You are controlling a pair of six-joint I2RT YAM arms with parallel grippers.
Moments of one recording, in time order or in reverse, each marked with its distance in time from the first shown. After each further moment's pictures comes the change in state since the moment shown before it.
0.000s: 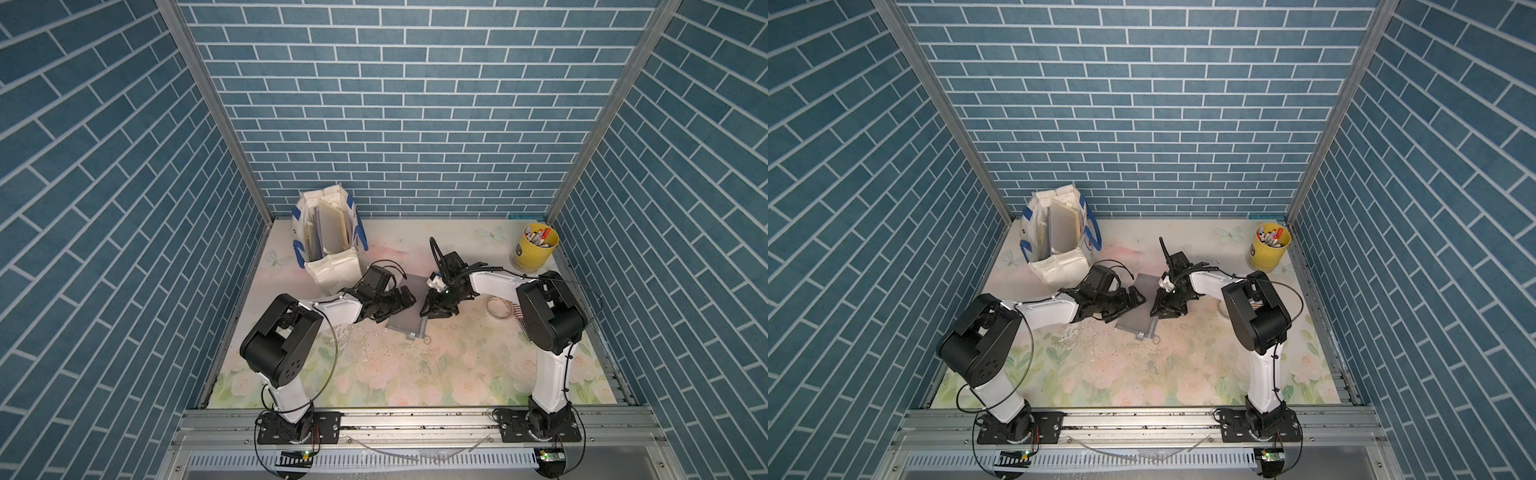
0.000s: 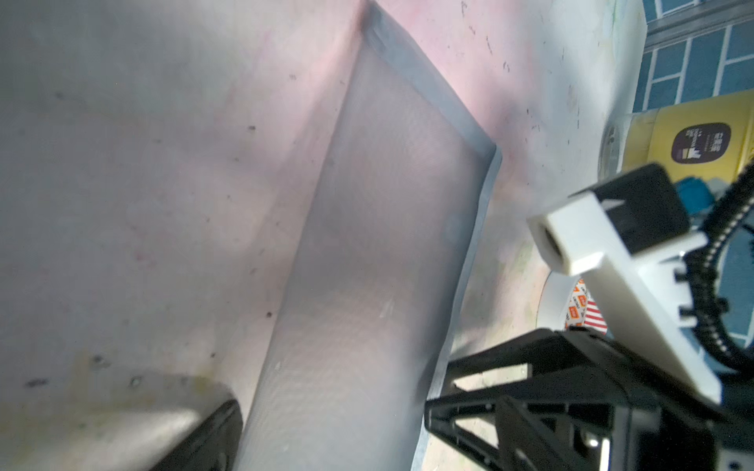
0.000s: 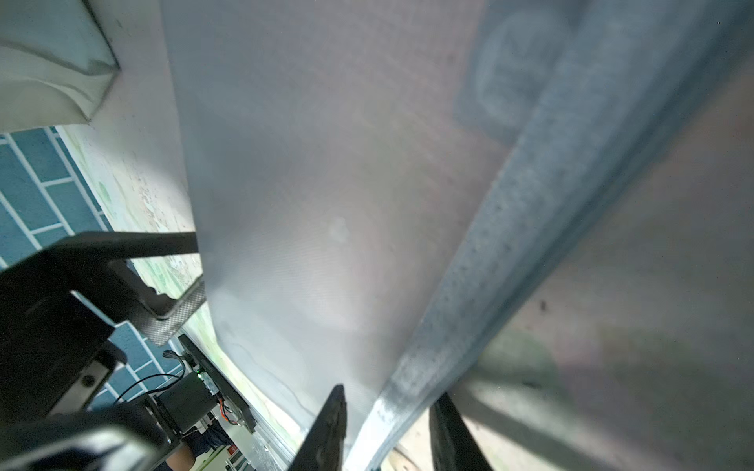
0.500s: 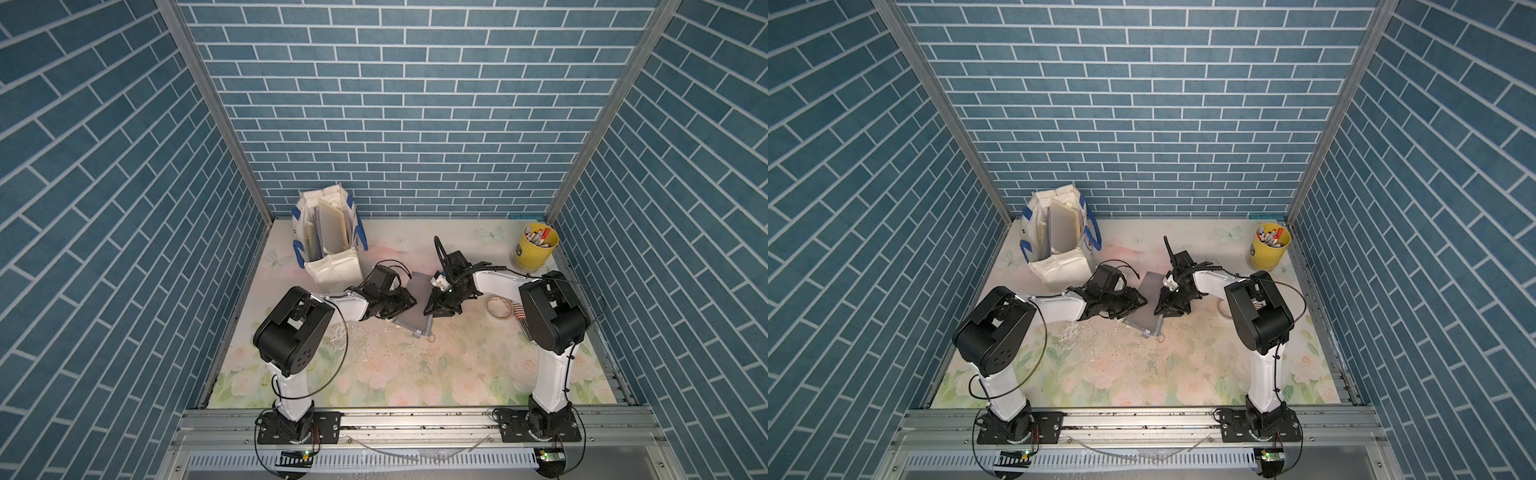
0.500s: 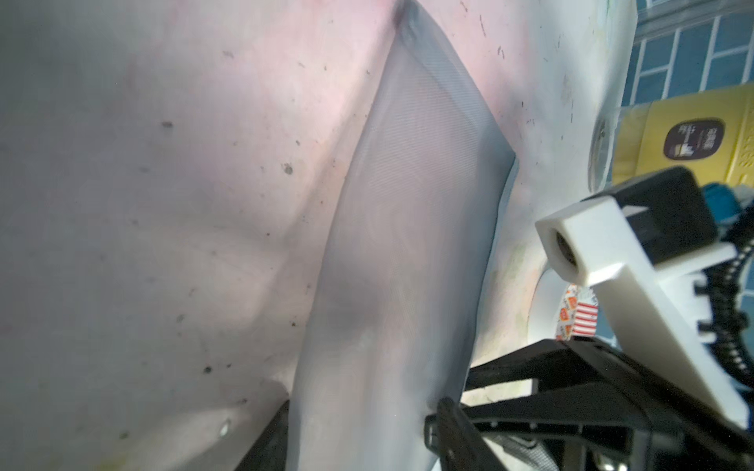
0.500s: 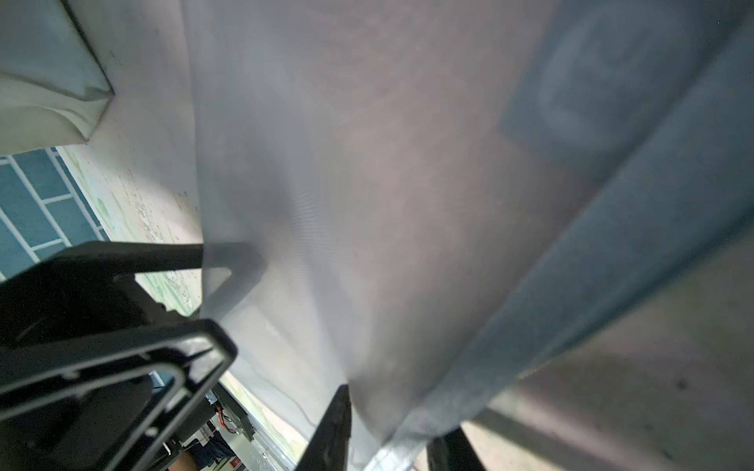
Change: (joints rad) left arm -0.018 0.081 0.032 0.076 0.047 -0.026; right arm -0.021 -0.003 -0.002 0.003 0.013 0.006
